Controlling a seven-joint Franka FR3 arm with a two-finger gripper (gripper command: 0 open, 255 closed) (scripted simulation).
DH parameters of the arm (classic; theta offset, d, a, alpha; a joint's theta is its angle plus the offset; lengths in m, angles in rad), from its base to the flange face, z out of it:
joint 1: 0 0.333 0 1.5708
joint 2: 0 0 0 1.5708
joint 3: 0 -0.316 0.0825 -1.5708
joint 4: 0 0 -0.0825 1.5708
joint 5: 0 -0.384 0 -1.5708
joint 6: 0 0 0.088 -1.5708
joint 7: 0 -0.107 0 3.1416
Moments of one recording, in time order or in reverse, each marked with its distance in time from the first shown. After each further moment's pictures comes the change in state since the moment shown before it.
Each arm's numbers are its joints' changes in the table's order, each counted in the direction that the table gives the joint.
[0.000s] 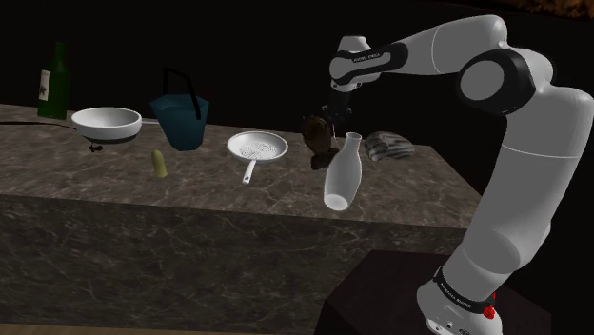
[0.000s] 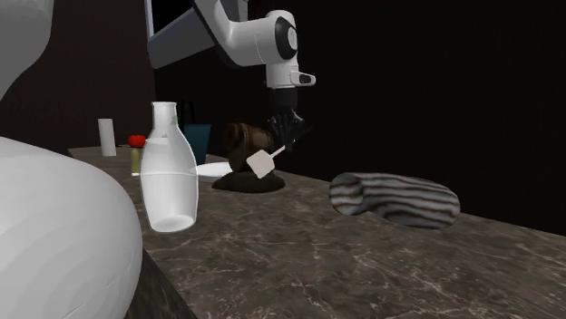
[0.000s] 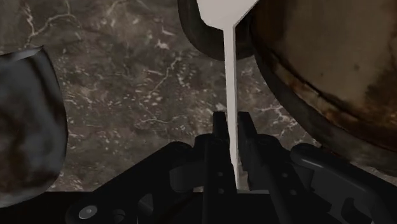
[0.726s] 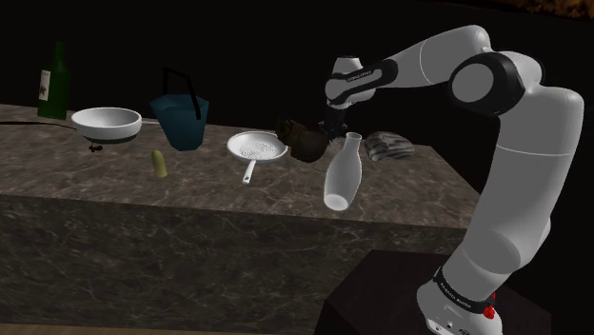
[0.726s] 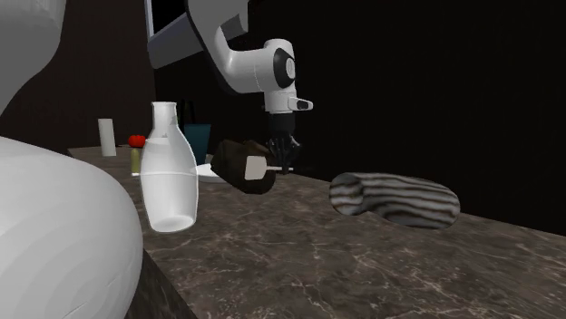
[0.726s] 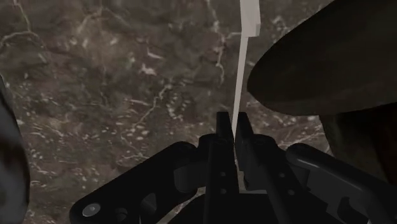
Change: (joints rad) arm 0.003 -0.045 -0.006 -0.104 -0.007 0.134 0.000
